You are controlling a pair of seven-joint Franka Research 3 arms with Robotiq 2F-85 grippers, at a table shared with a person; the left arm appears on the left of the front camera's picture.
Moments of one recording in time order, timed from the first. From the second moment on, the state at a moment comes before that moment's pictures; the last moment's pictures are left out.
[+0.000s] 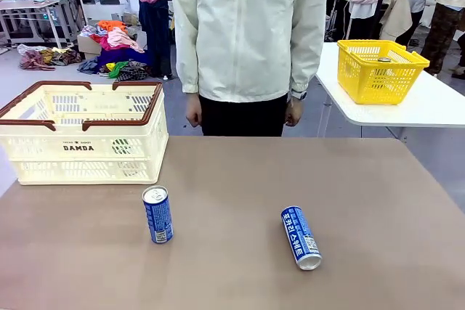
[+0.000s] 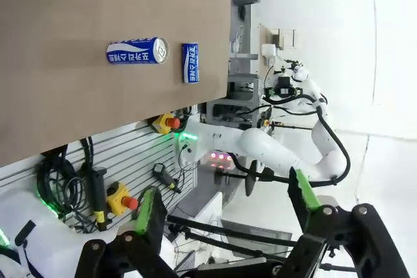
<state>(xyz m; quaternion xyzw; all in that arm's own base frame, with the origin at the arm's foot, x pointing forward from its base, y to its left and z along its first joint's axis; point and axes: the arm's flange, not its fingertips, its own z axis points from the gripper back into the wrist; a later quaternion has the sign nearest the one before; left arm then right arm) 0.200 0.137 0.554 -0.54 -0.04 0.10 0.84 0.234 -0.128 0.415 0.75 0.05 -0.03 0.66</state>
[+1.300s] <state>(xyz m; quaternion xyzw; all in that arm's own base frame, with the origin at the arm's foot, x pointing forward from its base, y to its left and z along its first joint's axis) 0.274 -0.486 0.524 -0.06 -0.08 -0.09 0.99 0.234 -0.128 0.415 0.75 0.05 -0.03 0.66</state>
